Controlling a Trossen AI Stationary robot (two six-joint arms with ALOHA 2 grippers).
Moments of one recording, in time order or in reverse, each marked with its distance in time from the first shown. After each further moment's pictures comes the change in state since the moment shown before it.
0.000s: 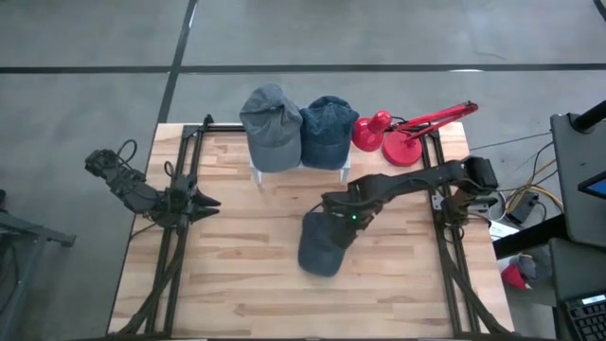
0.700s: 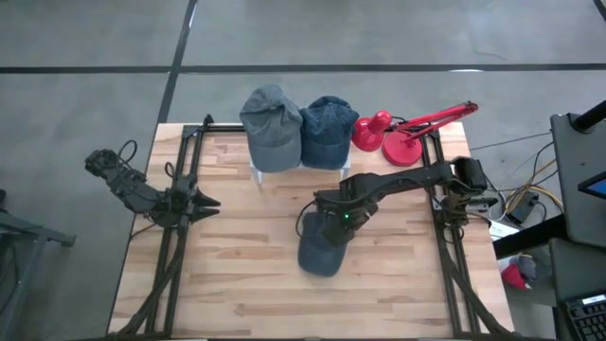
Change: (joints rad) left arm 0.000 0.004 0.000 -0.021 0.001 0.013; right arm -0.025 0.073 0.070 -0.021 -0.045 0.015
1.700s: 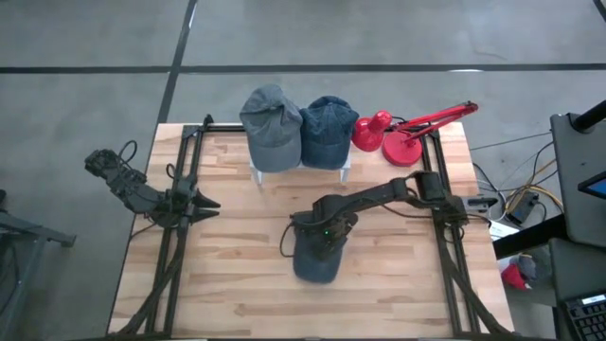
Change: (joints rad) left arm 0.000 -0.001 0.000 -0.024 0.025 0.013; right arm 0.056 0.360 0.193 -0.006 0.016 -0.086
